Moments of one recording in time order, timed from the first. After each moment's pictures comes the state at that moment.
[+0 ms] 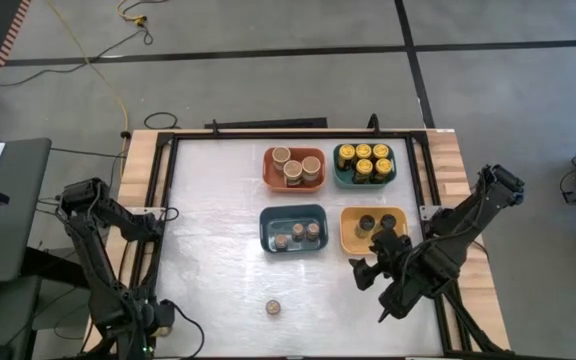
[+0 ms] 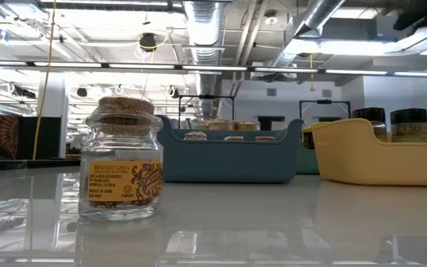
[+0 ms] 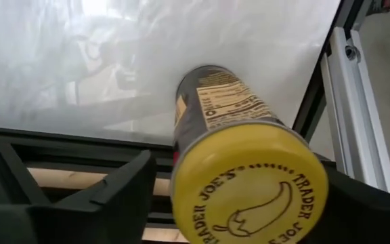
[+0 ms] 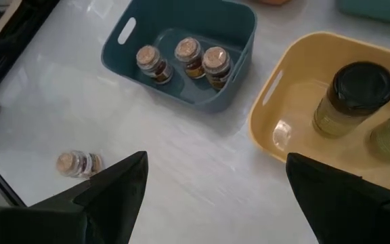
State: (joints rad) left arm -1.24 1.56 1.11 -0.95 0.10 -1.42; right arm 0.76 1.49 1.36 -1.23 0.70 1.79
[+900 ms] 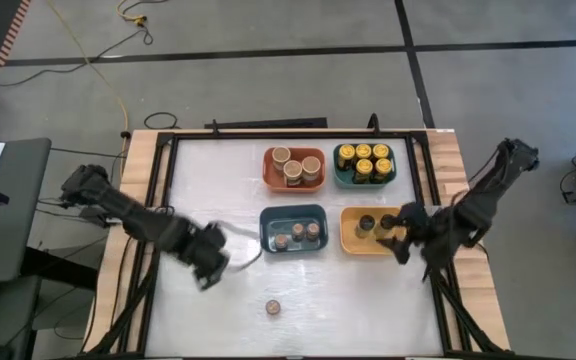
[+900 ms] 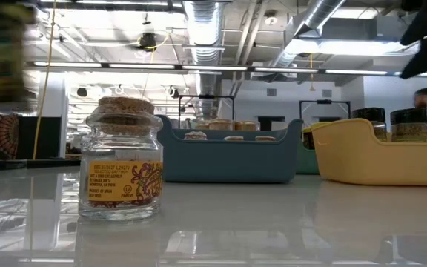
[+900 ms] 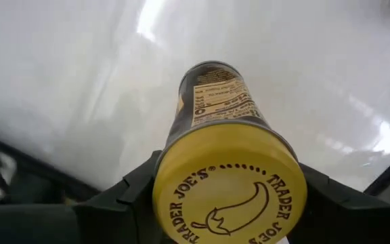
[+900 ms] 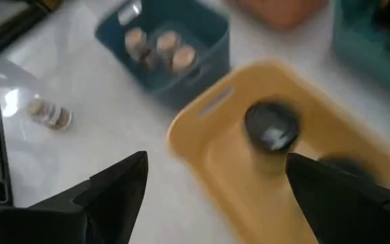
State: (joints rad) left arm -0.52 1.44 1.31 -1.36 -0.03 -1.07; right arm 0.78 0.86 0.75 -0.96 0.72 1.32
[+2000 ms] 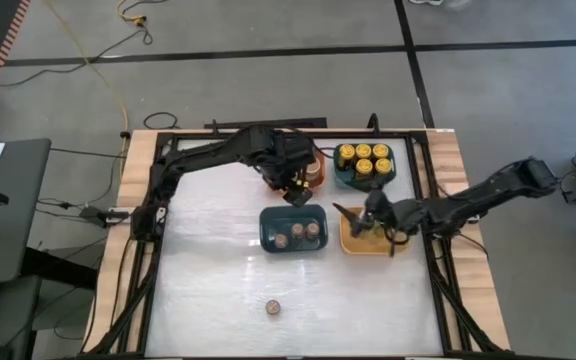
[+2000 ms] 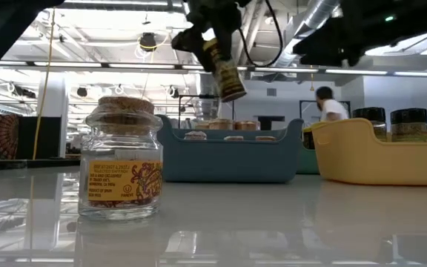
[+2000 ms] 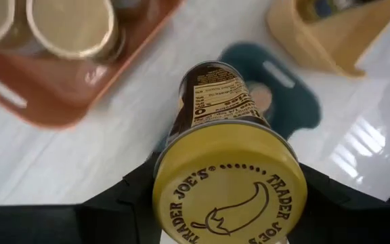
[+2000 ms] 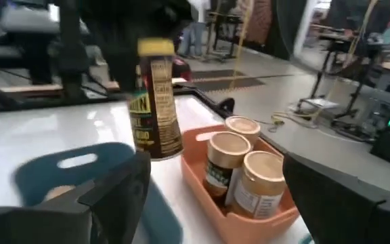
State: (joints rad) left arm 0.17 2.07 2.30 -1.43 0.05 -0.56; right arm 0.25 0.99 0.40 0.44 0.78 0.00
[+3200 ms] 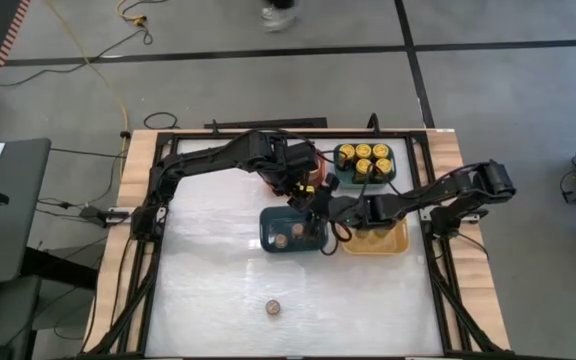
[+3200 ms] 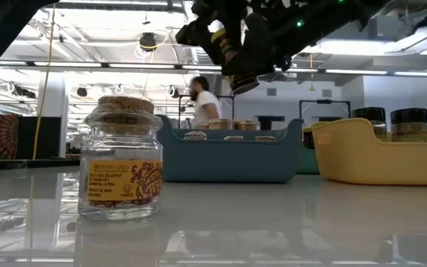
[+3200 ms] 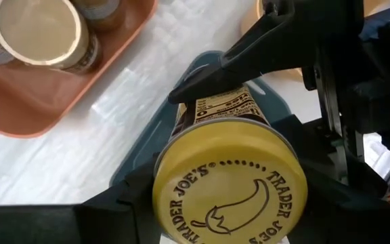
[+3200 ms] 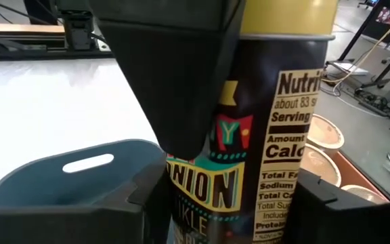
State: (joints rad) left arm 0.12 2.07 2.31 -1.39 0.05 -0.61; right arm 0.12 1.53 0.88 0.24 0.57 0.05
